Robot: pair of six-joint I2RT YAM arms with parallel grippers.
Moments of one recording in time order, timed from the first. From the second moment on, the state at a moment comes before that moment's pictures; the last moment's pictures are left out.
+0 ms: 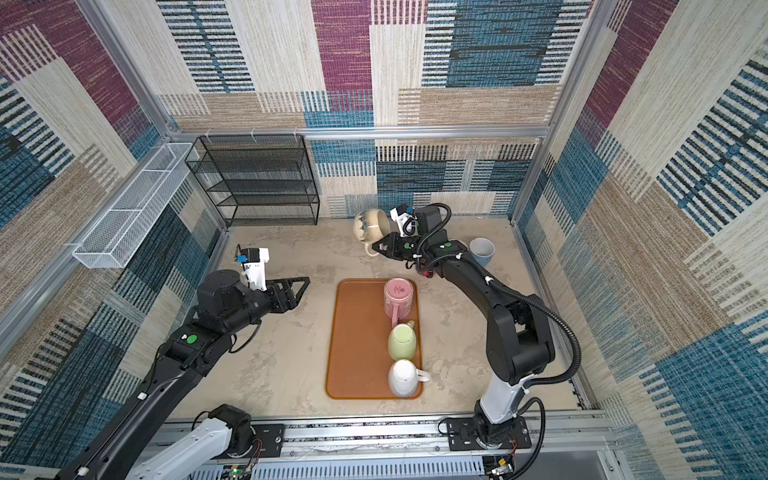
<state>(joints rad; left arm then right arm) -0.37 0.87 0.87 -0.38 0.23 -0.47 0.34 1.74 1.42 -0.25 -0.67 0.51</state>
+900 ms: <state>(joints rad) -0.36 0.86 0.86 -0.52 0.19 -0.35 0.30 1.93 1.60 -0.55 -0.37 0.29</state>
